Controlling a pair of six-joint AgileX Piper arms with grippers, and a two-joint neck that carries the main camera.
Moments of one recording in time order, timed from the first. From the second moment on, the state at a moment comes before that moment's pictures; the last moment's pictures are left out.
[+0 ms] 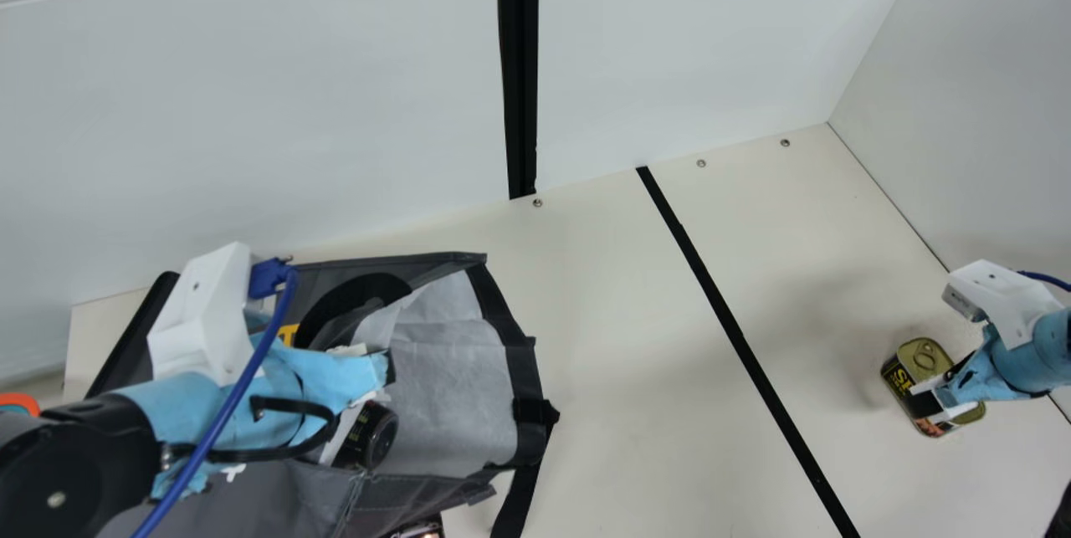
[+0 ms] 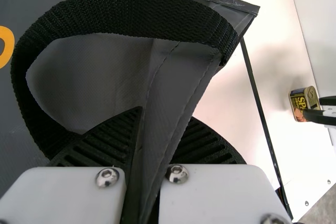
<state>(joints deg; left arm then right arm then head) -34.2 87.8 -85.2 -18.4 54.0 -18.6 -58.2 101.8 -72.7 9.4 58.0 -67.2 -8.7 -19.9</state>
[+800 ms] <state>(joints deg) -34.2 87.8 -85.2 -18.4 54.0 -18.6 -54.7 104.1 -72.2 8.2 55.9 -66.5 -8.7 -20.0</state>
